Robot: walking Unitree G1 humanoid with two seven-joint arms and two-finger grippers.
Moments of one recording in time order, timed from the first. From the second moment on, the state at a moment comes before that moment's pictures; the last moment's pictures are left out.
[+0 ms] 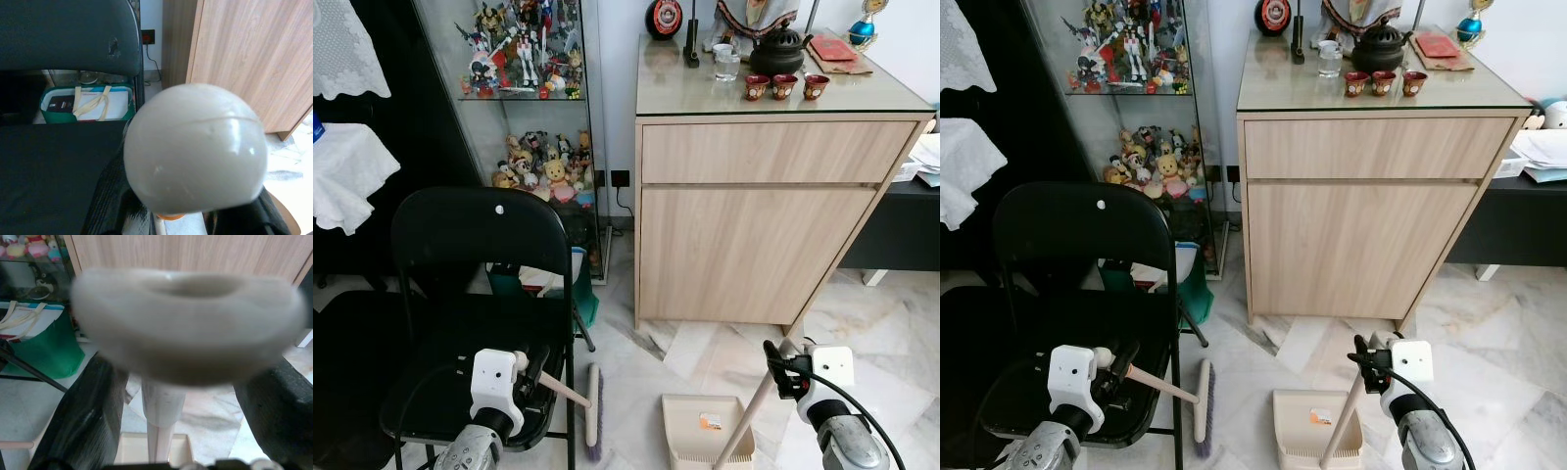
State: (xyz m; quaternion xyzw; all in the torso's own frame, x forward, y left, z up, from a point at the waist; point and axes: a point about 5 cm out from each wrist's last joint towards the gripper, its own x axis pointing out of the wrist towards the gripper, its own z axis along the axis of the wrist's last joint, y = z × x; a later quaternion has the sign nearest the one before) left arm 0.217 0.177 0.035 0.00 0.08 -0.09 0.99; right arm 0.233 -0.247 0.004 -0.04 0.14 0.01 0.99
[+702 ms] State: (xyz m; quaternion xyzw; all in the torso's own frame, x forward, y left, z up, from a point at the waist) left arm 0.217 0.179 0.036 0.00 0.08 -0.09 0.99; right arm 0.239 -0.251 0.006 -0.05 0.14 0.02 0.99
